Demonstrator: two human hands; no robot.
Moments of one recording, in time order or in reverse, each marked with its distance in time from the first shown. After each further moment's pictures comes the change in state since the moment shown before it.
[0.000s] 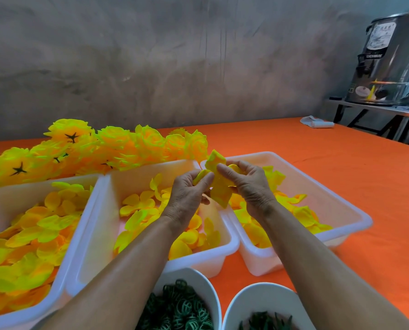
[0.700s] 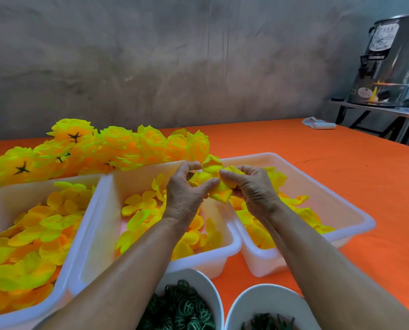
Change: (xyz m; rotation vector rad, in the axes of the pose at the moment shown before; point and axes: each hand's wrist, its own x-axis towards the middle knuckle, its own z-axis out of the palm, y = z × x) left_hand 0.003 -0.003 -0.002 0.139 0.211 0.092; right_hand 0.002 0.001 0.000 0.052 -0.026 0.074
